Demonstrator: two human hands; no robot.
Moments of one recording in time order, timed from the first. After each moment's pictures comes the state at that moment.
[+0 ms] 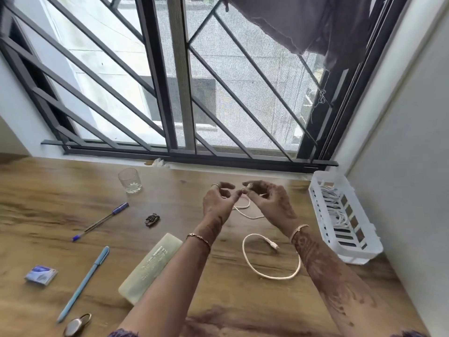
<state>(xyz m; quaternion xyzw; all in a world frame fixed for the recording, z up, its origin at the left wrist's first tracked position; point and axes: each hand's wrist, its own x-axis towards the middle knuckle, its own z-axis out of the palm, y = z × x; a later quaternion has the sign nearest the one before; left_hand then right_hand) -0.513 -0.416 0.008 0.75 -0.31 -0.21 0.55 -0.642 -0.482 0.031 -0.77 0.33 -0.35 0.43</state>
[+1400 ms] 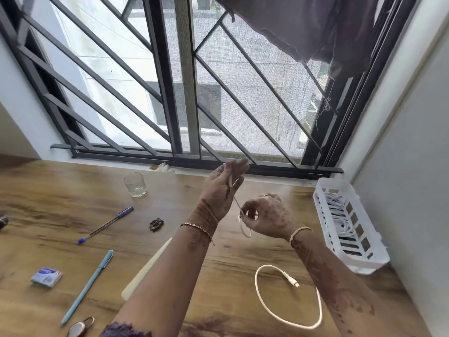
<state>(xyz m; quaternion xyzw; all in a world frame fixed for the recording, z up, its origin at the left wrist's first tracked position) -0.505 -0.419 0.068 0.35 -0.23 -0.48 0.77 -0.638 -0.480 0.036 -0.95 0.26 -0.13 0.14</state>
